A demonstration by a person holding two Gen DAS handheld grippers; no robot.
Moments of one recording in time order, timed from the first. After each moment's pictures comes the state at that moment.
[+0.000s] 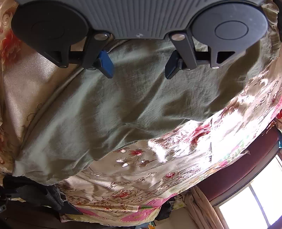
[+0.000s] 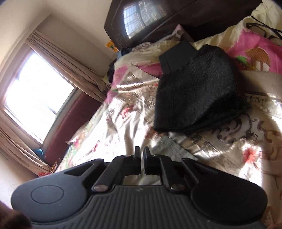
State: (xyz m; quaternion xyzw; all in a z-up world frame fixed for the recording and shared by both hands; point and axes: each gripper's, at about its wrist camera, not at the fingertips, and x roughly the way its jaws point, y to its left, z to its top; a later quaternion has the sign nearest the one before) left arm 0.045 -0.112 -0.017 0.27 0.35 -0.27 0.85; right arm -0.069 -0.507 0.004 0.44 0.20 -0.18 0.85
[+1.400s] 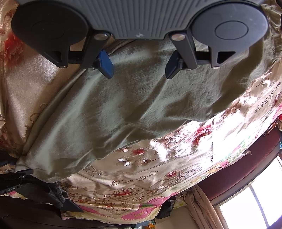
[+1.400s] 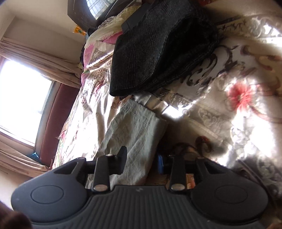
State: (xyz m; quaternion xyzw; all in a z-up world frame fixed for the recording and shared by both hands) left arm 0.041 -0.107 -0.018 0.26 0.35 -0.28 0.85; right arm -0.054 -0.515 -0.073 0.54 0.25 -0.19 0.78
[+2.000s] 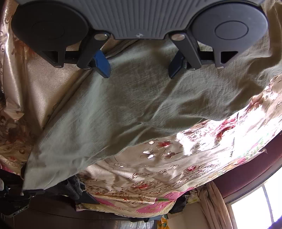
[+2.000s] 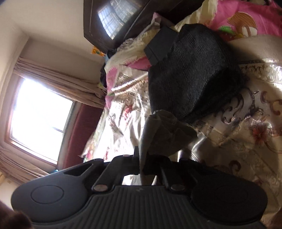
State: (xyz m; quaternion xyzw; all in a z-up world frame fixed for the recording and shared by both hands) left arm 0.031 -0.124 -0.019 0.22 0.34 -0.35 0.84; right arm -0.070 -0.520 -0.002 0.56 0.18 -0.17 0.79
